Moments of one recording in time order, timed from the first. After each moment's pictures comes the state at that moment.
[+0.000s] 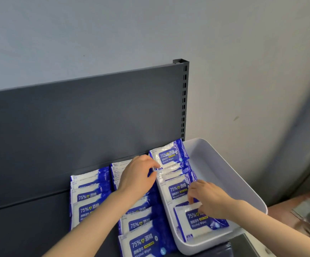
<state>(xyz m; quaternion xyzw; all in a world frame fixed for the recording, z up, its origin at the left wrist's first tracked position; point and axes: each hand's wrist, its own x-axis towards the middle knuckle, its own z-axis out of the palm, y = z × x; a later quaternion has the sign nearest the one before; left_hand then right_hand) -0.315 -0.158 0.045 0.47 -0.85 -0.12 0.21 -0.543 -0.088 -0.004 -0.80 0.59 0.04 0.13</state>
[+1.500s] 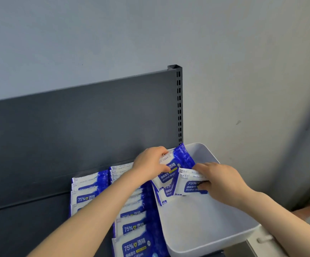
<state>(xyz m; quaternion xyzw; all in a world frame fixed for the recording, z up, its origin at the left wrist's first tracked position) -0.380 -0.178 0.083 0.52 -0.83 -0.16 0.10 -0.579 -0.082 0.059 -0.75 0.65 -0.10 0.03</state>
